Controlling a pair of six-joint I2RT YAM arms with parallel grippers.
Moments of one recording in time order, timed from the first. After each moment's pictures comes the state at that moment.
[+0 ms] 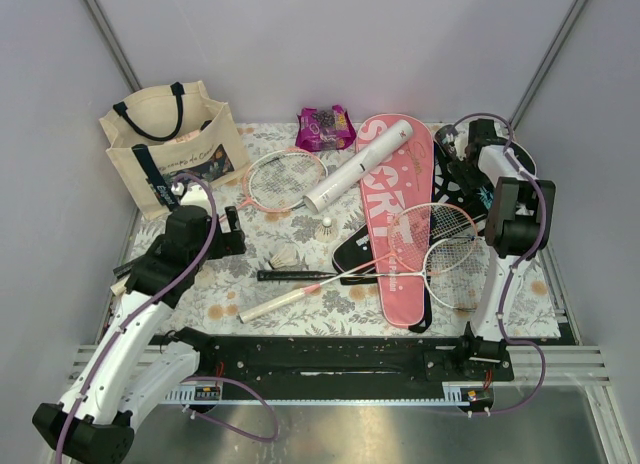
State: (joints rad) left arm -0.34 0.76 0.82 -0.70 -0.22 -0.34; right arm -0.11 2.18 1.71 -0.61 0.24 -0.55
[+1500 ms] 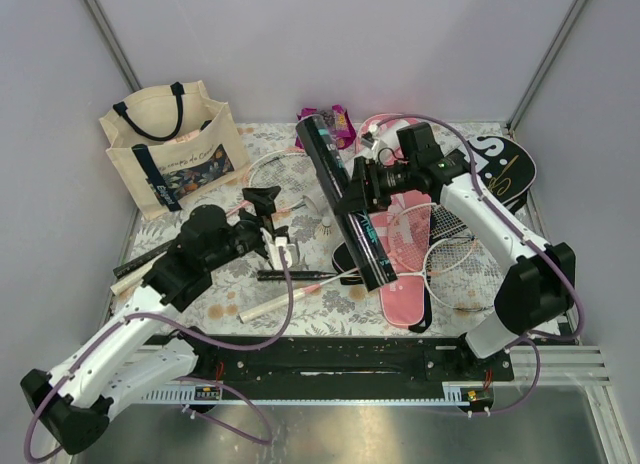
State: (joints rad) left arm -0.63 0.77 0.81 -0.25 0.27 1.09; right arm 0.41 1.57 1.43 -0.61 -0.89 0.42
